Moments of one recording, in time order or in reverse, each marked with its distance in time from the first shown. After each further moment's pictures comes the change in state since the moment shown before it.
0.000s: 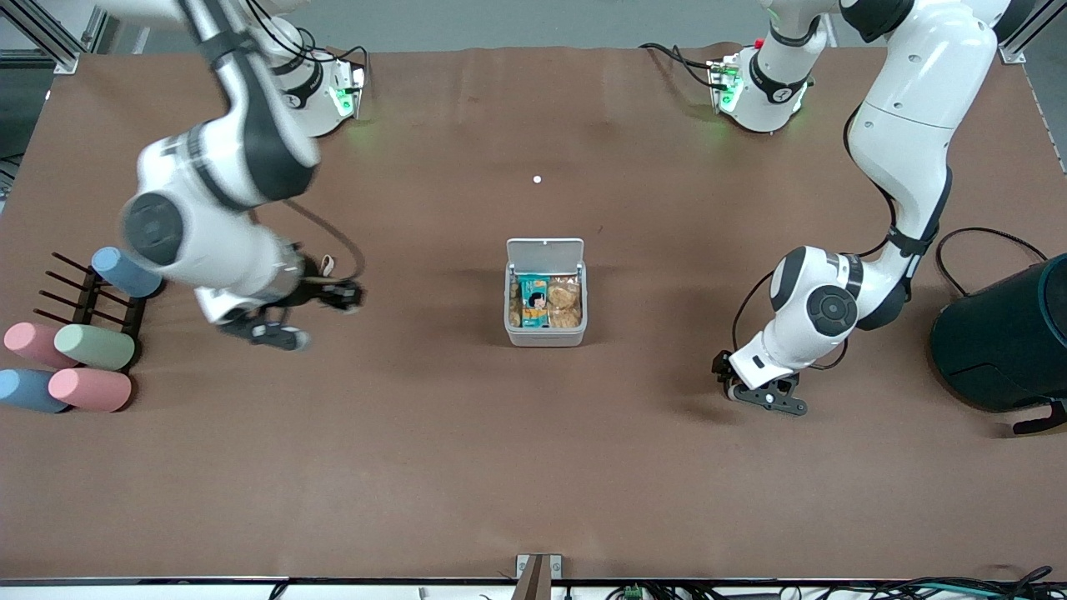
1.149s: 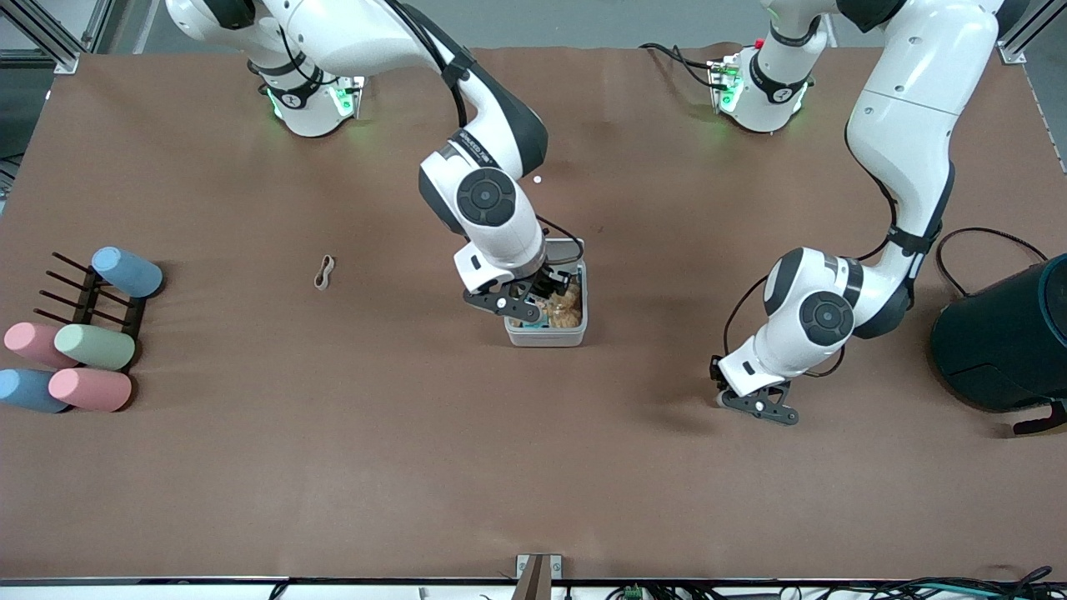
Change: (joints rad) left arm -0.016 -0.009 -0.061 0.152 0.001 -0.221 -0.008; right arm 0.368 0.365 -0.010 0.250 -0.019 0.219 0.363
